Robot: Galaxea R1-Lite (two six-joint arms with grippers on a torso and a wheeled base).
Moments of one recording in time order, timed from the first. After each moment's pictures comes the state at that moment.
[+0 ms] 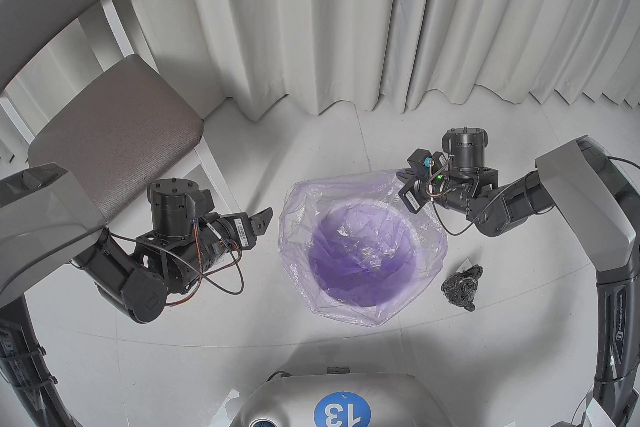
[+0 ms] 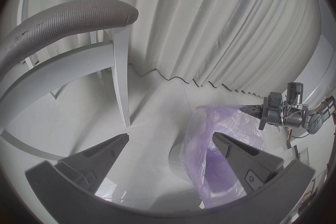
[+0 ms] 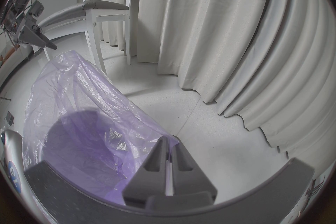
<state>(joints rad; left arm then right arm) -0.39 2.05 -0.76 -0.97 0.08 -0.31 0.33 2.38 -1.49 -0.57 0.08 -0.53</state>
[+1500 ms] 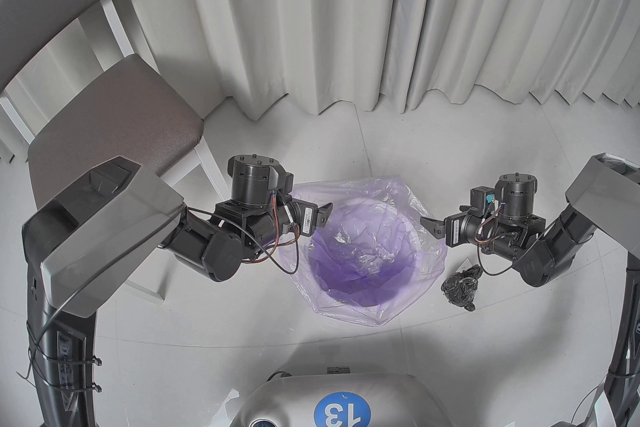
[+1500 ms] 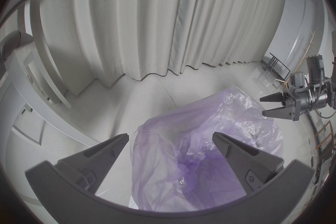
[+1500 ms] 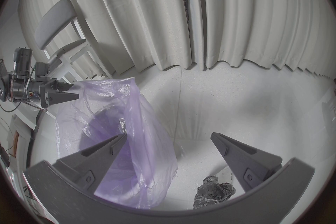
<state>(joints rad) -0.49 2.31 -1.31 -0.64 0.07 0.02 0.22 2.24 -0.90 -0.97 0.13 0.03</state>
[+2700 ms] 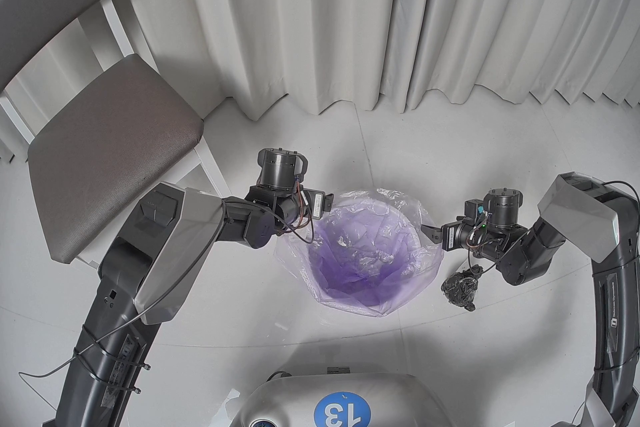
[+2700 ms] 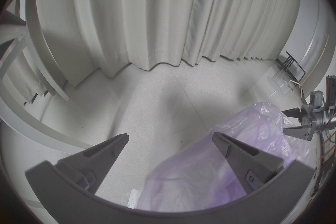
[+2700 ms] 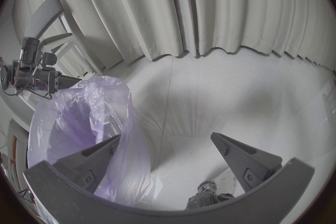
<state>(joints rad) -0.45 2.66 -1.99 -0.25 0.13 -0.02 0.14 2.50 -1.12 -0.98 0.18 0.03</state>
